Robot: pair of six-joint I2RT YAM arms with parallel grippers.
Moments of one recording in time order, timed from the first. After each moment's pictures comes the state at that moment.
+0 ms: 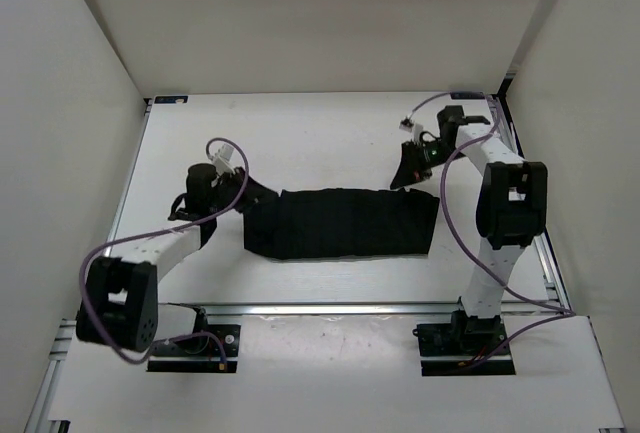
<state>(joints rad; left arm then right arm) -0.18 1.35 0.54 0.29 0.58 -0.81 0.07 1.99 1.45 -0.96 -0.89 -0.32</state>
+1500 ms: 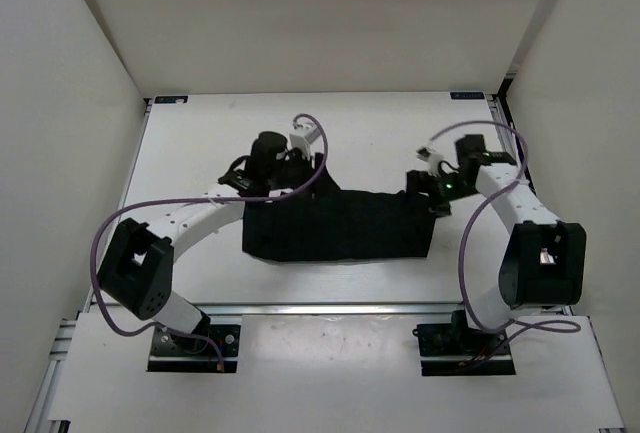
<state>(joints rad) -0.54 1.52 1.06 0.04 0.47 -0.39 0.16 1.49 1.16 -0.95 -0.78 -0.22</state>
